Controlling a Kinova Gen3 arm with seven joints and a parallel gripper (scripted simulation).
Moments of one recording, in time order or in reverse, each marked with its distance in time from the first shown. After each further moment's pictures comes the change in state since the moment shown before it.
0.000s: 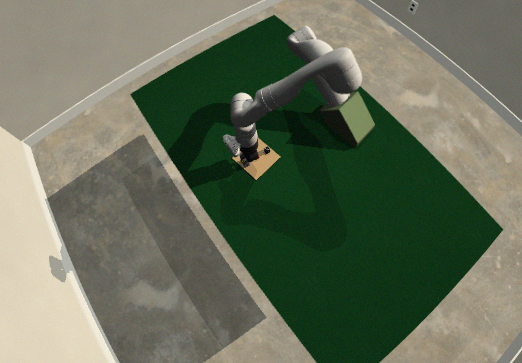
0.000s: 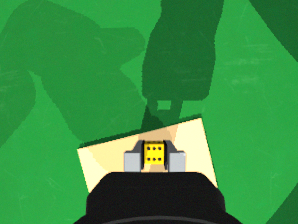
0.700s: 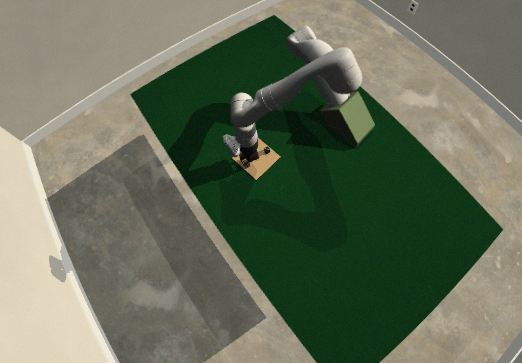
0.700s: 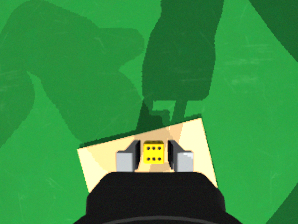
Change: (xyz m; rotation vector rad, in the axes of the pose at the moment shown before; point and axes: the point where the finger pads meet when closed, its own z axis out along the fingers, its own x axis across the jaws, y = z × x) arm 0.000 0.000 0.000 0.000 0.000 0.000
